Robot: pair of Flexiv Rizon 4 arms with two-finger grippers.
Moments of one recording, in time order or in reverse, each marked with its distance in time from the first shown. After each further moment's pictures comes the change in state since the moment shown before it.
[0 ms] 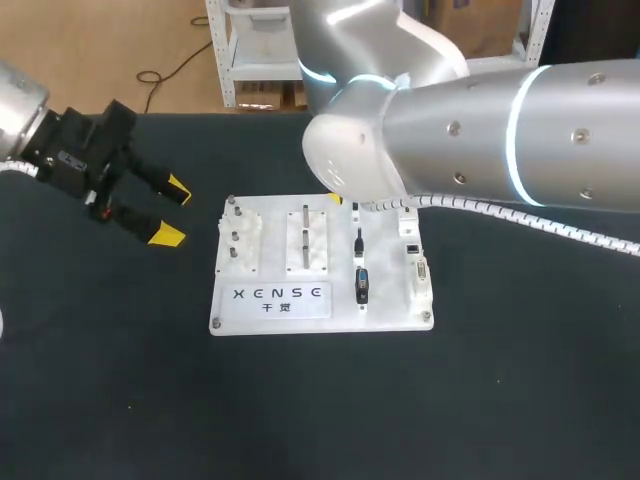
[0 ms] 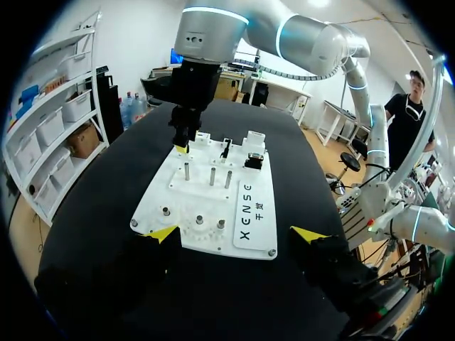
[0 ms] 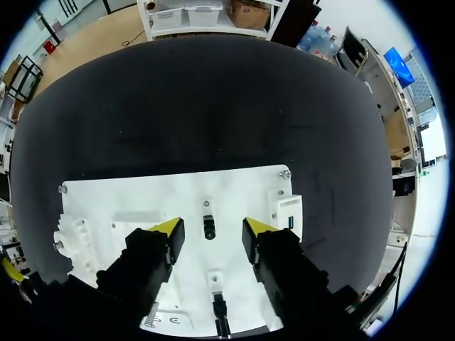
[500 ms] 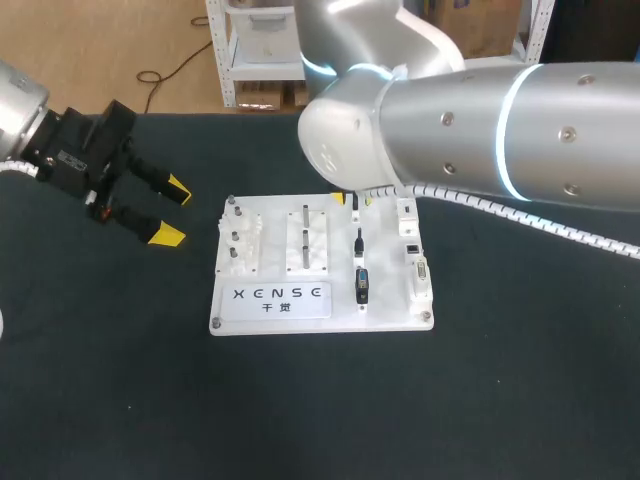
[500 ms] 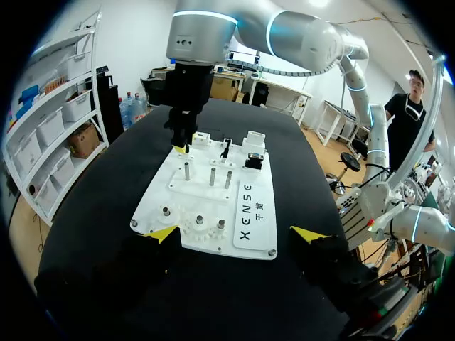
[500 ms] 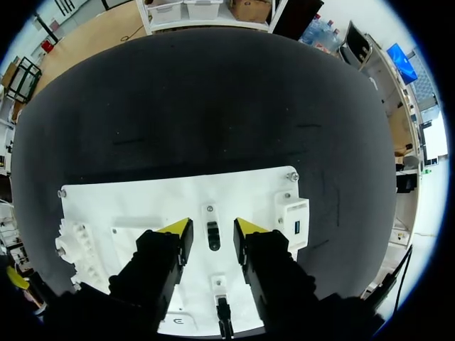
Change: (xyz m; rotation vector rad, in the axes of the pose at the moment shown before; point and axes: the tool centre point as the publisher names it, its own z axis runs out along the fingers) left arm 0.000 0.000 0.000 0.000 0.000 0.000; right arm -0.004 0.002 0.006 -0.017 0.043 0.008
